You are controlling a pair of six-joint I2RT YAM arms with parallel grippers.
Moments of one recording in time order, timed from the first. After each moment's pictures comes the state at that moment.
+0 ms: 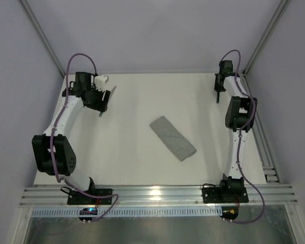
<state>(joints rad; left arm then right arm) -0.05 1.61 1.41 -0.74 0.15 0.29 -0.08 2.56 2.28 -0.61 0.17 0.05</state>
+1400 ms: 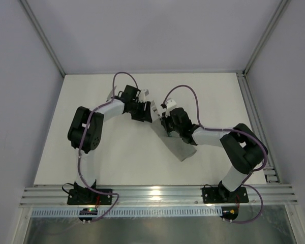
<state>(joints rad) -0.41 2.05 1.41 -0.37 0.43 -0.21 0.65 1.68 0.79 0.39 0.05 0.10</state>
